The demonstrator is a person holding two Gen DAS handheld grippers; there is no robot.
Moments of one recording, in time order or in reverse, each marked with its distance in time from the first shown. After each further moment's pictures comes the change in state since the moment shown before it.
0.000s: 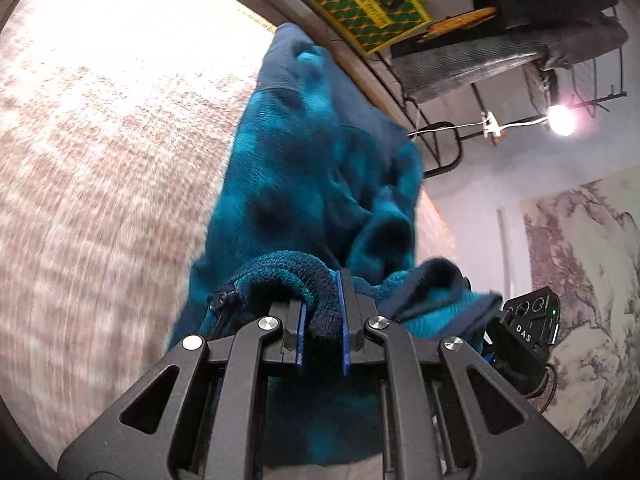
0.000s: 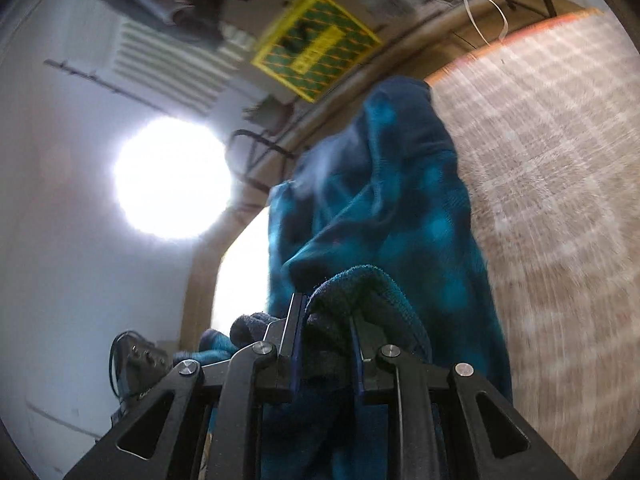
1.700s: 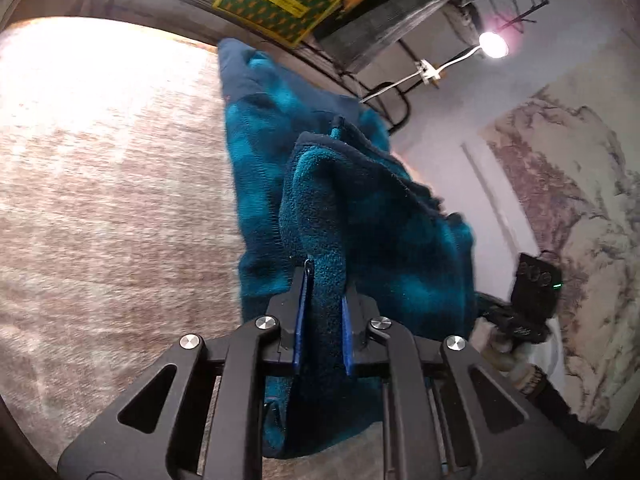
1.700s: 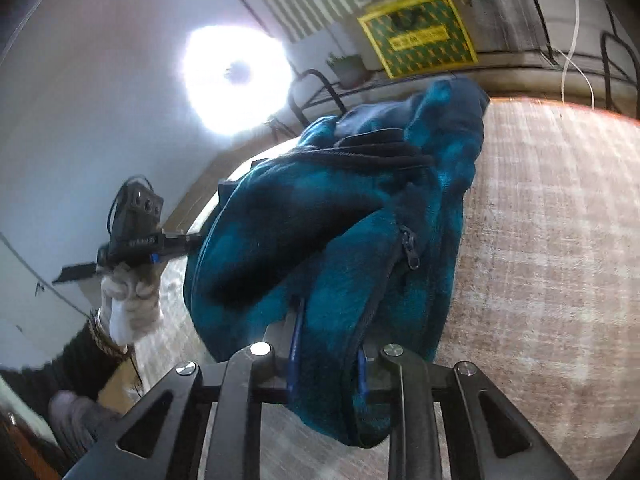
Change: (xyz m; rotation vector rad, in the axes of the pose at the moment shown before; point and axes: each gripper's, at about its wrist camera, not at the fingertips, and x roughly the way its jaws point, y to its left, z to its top) left arm -0.028 0.026 -0.008 0.360 0.038 -0.142; right arm -0.054 -0.027 -0.073 -0.593 0.117 0.026
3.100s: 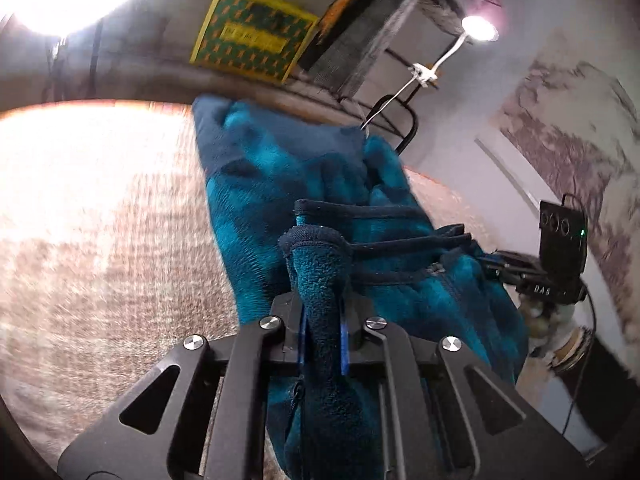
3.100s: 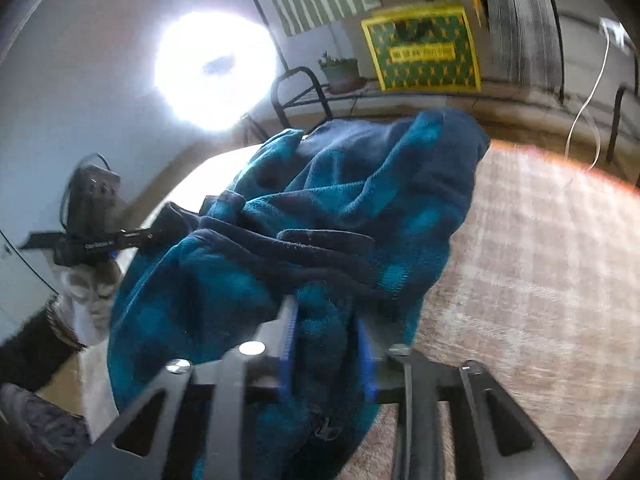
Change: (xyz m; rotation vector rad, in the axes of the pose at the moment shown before) left arm 0.033 -0.031 0.024 0.246 -0.133 0.158; right arm 0.014 -0.009 0.069 -0.131 -0.017 -0.179
